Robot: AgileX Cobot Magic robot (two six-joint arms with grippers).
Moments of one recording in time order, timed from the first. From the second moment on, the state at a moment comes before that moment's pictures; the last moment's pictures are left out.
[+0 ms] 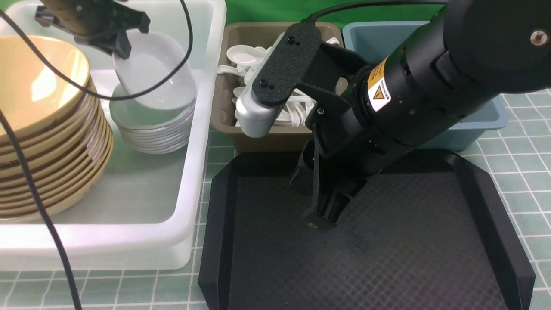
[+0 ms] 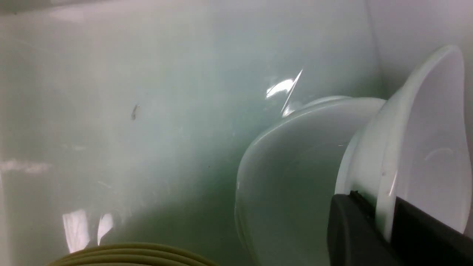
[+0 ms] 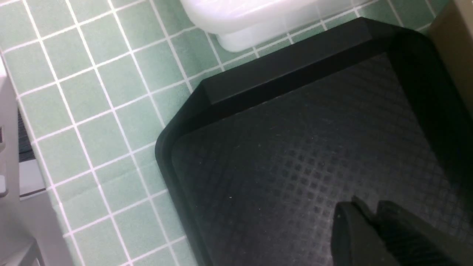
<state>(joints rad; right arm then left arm) 0.83 1.52 -1.47 0.08 1.04 -0.32 -0.02 1.99 -1.98 -0.06 1.11 0.14</state>
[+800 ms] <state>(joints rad) 0.83 1.50 -1.47 0.01 1.04 -0.32 -0.04 1.73 -2.04 0.01 1.24 0.11</state>
